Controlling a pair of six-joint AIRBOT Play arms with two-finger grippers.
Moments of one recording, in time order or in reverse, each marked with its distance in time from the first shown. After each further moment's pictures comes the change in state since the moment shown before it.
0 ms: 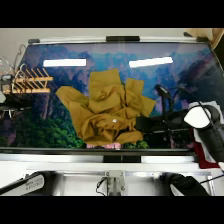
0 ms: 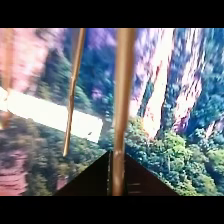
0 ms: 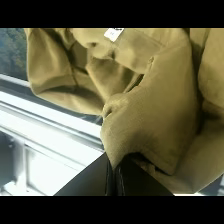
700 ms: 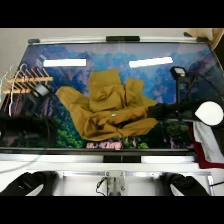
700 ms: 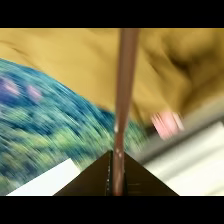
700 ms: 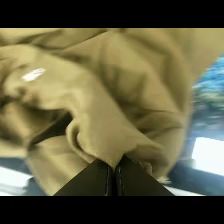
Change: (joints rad) left arm -0.788 0.481 -0.014 -0.206 -0.510 0.127; right arm 0.000 -0.002 0.164 -0.398 0.014 0.008
